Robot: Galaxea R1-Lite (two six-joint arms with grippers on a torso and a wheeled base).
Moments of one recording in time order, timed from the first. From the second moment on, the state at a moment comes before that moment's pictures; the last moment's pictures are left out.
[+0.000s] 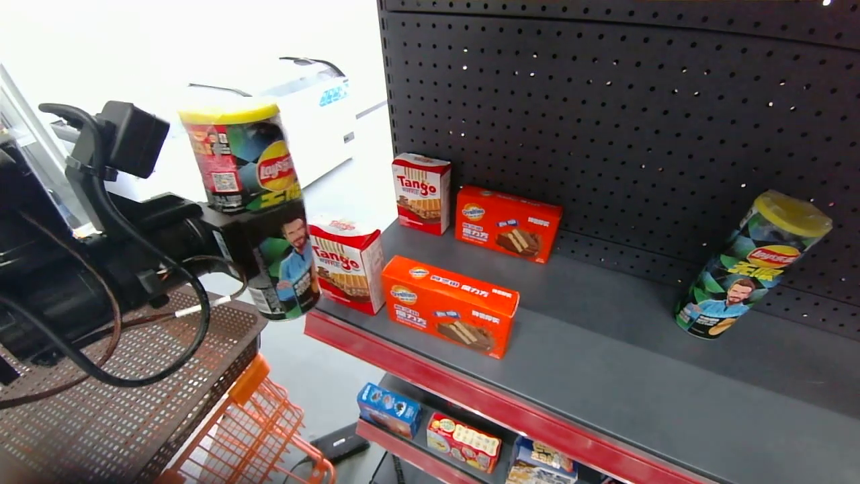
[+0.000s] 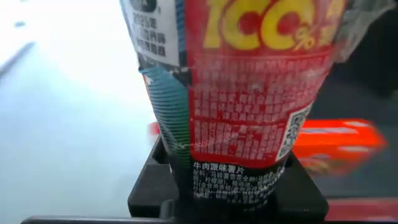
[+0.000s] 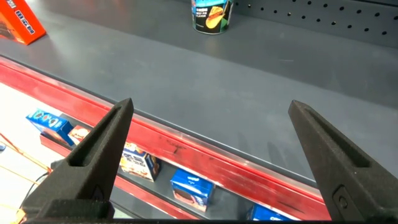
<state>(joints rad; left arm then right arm) -0.25 1.45 -0.71 -0.81 -0.31 -0.01 0.01 0.01 0.00 -0.01 -0.01 0.01</state>
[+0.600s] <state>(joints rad) -0.46 1.43 -0.73 -0.80 -0.39 -0.02 0.01 0.01 0.00 -0.01 -0.01 0.01</state>
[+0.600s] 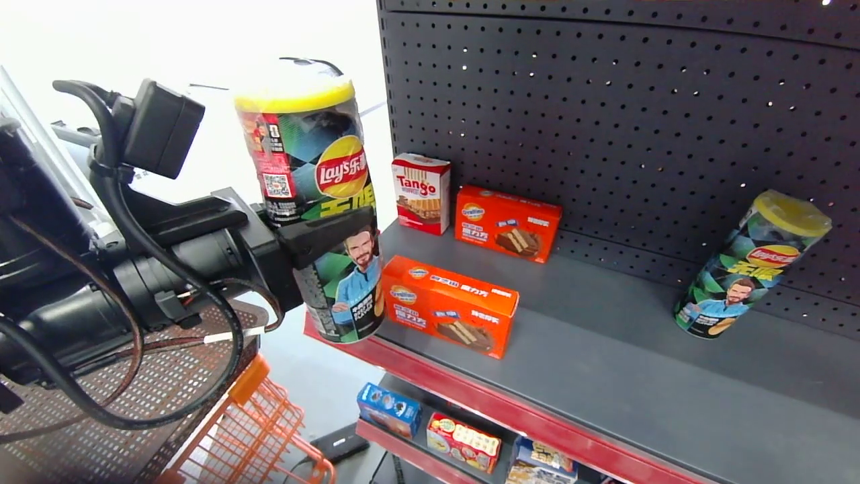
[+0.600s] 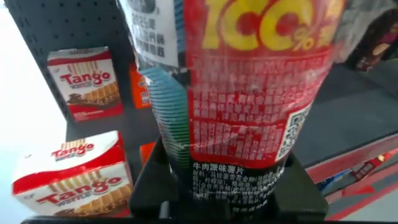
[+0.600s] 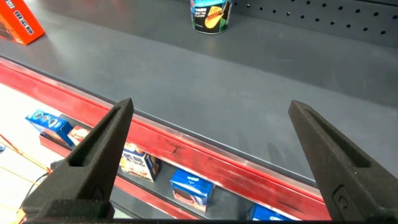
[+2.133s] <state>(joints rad) -0.50 1.50 -0.76 -0.81 -0.73 0.02 0.01 0.01 0.00 -0.01 -0.01 0.00</state>
